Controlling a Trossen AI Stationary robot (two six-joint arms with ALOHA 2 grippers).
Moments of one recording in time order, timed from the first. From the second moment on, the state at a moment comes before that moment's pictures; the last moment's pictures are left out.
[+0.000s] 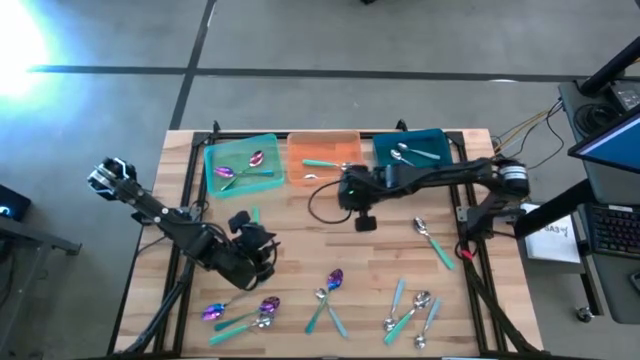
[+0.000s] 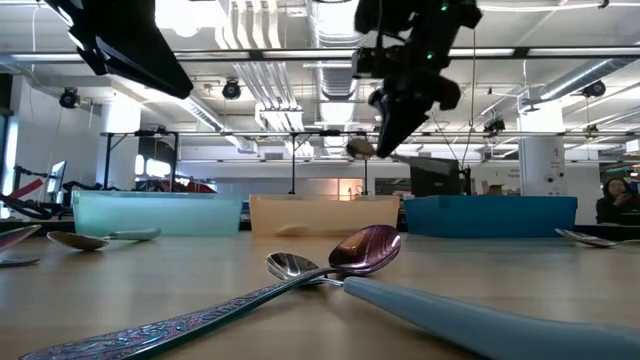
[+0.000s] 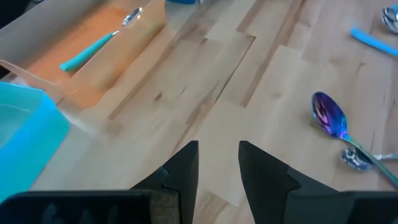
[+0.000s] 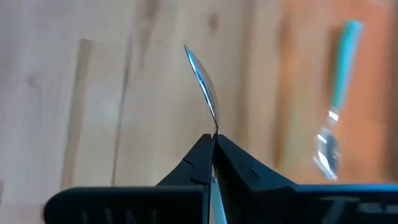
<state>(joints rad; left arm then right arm) -0.58 1.33 0.89 -0.60 -0.78 -0.87 -0.11 1.66 1.28 -0.72 0.10 -0.28</state>
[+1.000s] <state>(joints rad) -0.48 1.33 0.89 -0.55 -0.78 -0.75 -0.71 1.41 0.92 -0.61 0.24 -0.23</state>
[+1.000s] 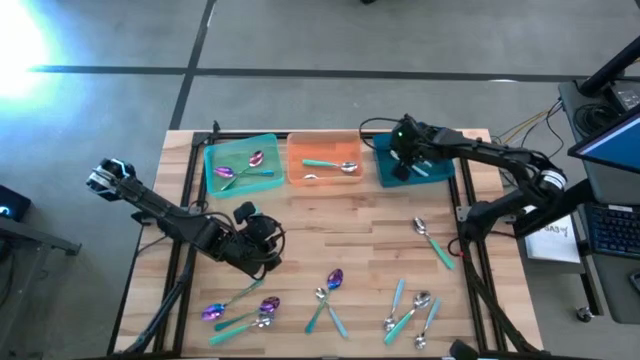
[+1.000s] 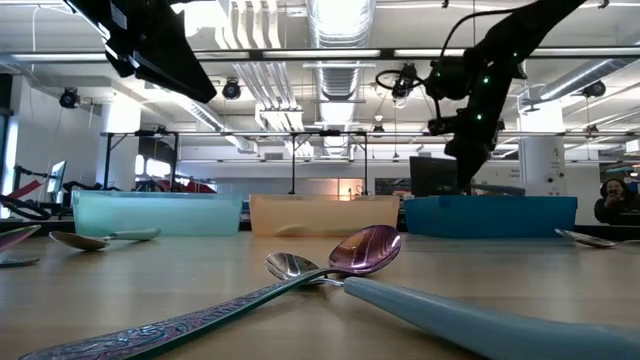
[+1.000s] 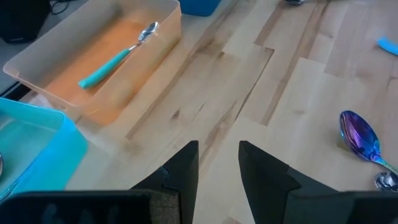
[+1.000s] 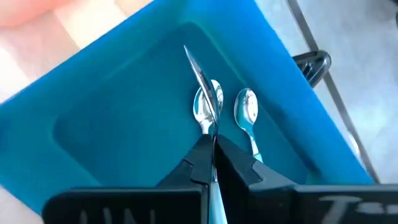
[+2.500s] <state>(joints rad) -0.41 1.43 0.65 -0.76 -0.52 -1.53 -0.27 1.26 0.92 -0.65 0.16 0.14</state>
